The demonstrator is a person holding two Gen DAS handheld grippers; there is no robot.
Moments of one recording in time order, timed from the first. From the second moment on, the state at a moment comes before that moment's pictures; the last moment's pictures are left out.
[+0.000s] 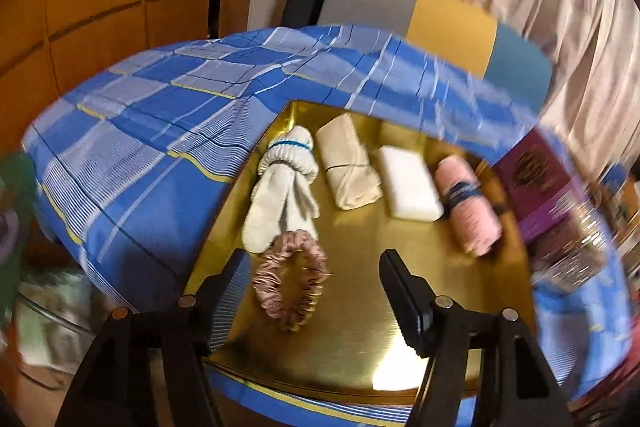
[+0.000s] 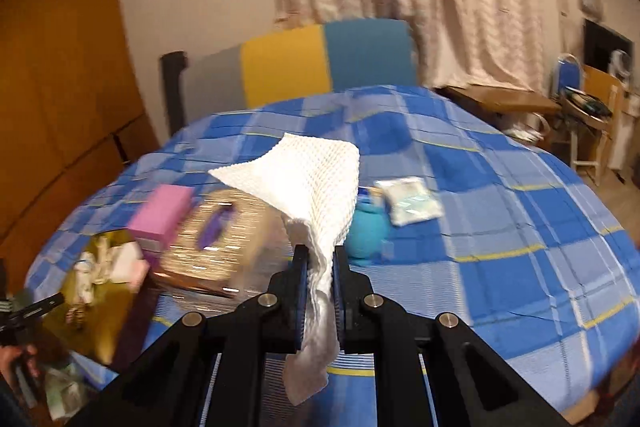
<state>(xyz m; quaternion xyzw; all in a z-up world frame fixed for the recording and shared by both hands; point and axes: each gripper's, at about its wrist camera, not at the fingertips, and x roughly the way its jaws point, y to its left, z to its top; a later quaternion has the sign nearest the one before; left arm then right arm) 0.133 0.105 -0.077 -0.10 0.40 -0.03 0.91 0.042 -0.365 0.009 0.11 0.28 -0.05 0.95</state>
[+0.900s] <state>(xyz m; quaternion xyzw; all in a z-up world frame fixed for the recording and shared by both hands) 0.127 0.135 -0.084 -0.16 0.40 0.02 0.90 0.153 -0.078 -0.074 0.09 0.45 0.21 0.86</state>
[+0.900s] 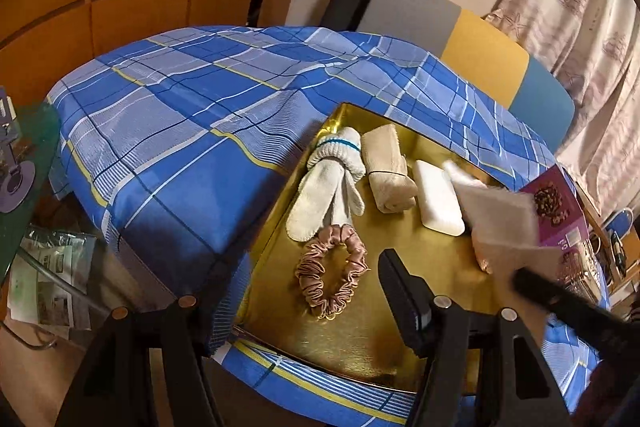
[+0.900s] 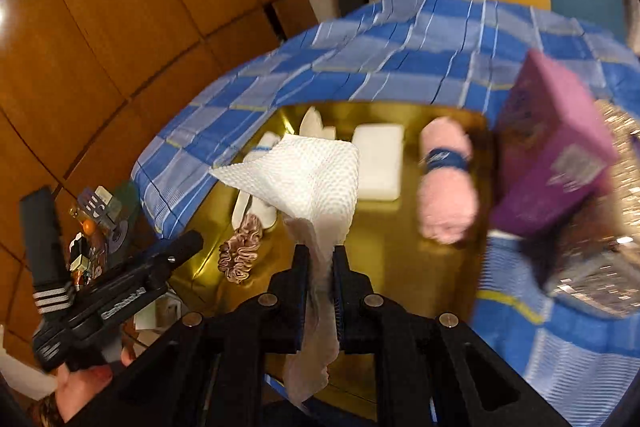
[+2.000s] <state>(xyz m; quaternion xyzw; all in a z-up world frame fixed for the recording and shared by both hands) 0.123 0.137 -0.076 -0.19 0.39 -0.01 0.90 0.152 -0.050 -0.079 0.06 0.45 0.19 0.87</state>
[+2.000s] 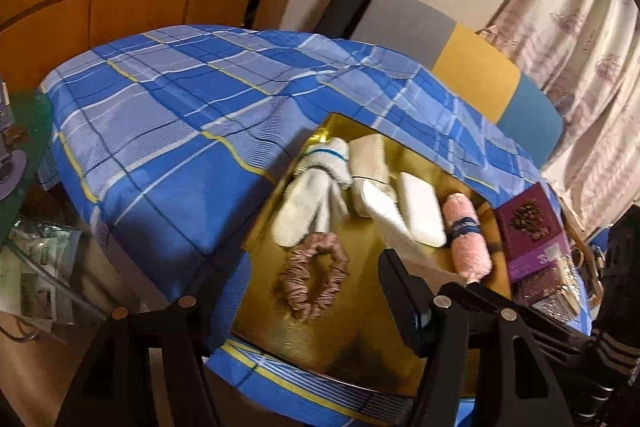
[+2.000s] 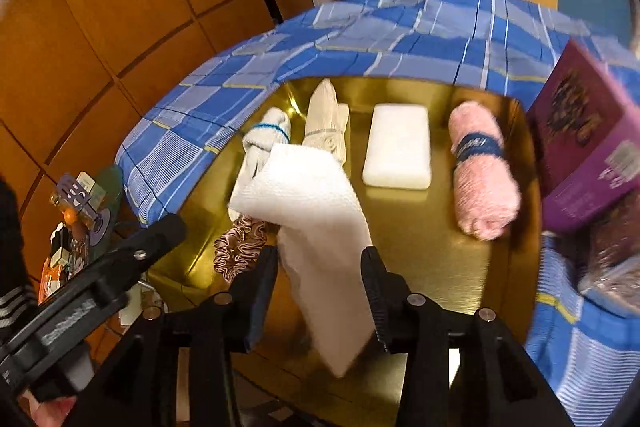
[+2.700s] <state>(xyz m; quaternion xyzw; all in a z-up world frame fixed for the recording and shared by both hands) 0.101 0.037 -0.075 -0.10 0.39 -0.17 0.90 0.076 -0.244 -0.007 0.08 0.34 0.05 0.94</state>
